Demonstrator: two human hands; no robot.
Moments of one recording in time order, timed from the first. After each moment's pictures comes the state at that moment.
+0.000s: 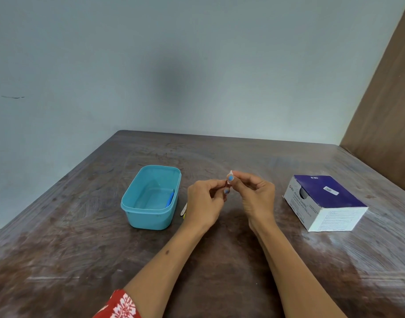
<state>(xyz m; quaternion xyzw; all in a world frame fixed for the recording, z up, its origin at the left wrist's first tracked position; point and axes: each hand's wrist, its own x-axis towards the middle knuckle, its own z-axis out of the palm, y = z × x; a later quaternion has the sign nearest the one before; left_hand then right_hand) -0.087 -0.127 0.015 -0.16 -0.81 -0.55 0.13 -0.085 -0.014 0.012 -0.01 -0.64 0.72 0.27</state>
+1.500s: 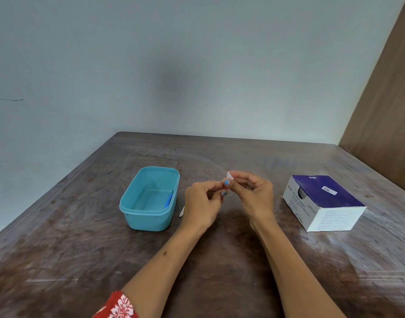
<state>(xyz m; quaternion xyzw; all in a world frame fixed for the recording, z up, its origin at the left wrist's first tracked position) -0.090 -0.128 0.011 -0.15 -0.81 -0.56 0.13 -0.087 -0.009 0.012 0.01 -0.65 0.72 0.25</state>
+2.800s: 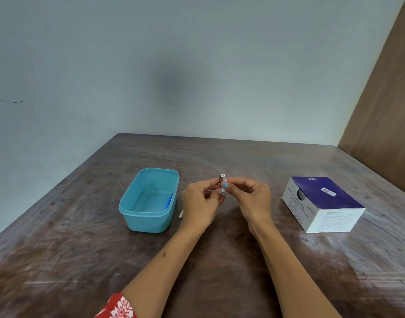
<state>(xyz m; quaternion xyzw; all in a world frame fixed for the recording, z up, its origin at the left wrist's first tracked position) -0.089 -0.126 0.013 -0.11 -0.76 -0.63 0.11 -0.085 -0.011 0.011 -0.03 -0.68 0.69 0.23</state>
